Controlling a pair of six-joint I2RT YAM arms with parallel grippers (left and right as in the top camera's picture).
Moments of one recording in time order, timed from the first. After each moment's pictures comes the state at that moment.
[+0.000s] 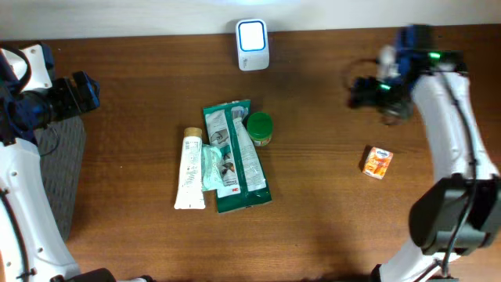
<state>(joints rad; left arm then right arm) 0.39 1.54 1.73 -1.06 0.29 0.03 -0.05 1.87 1.74 -1.16 -0.17 0.12</state>
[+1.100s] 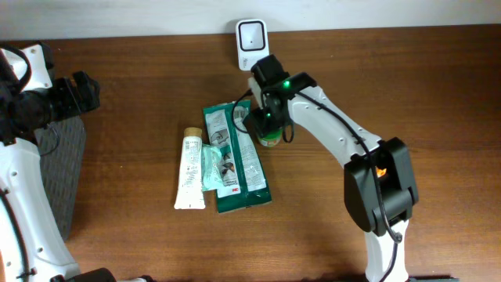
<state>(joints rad) 0.39 1.54 1.73 -1.06 0.29 0.03 0.47 2.13 1.75 -0.93 -0.04 0.05</state>
